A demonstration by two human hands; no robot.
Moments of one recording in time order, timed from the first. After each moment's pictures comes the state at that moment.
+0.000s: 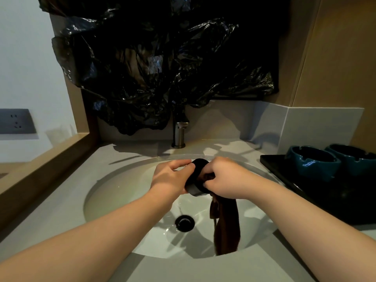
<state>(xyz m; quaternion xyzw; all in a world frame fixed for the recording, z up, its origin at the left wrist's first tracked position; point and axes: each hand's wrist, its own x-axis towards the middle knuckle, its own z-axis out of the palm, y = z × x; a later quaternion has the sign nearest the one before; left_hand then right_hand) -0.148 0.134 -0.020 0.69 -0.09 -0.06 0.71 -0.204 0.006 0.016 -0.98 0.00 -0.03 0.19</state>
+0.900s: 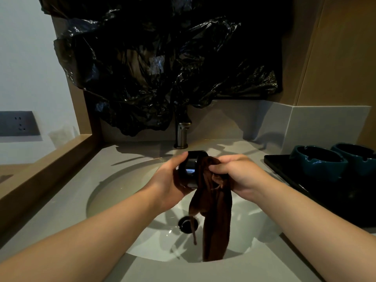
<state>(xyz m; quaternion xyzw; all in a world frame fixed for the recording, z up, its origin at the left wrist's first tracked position) -0.129 0.147 -0.024 0.48 -0.12 -0.30 0.81 -0.204 0.000 0.014 -0.69 0.11 -0.07 0.71</state>
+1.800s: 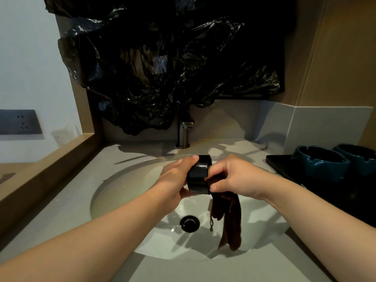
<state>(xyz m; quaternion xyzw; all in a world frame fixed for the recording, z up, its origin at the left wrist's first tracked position) -0.138 0.142 -0.023 0.60 -0.13 -0.21 0.76 -0.215 -0.001 0.022 -0.93 -0.04 0.01 0.37</state>
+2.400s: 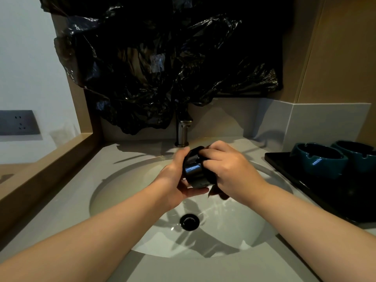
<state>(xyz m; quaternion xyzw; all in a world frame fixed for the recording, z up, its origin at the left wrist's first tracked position) -0.141 0.140 -0.014 0.55 -0.07 -0.28 0.79 -0.202 -0.001 0.003 -0.91 -0.22 -0.35 -0.04</state>
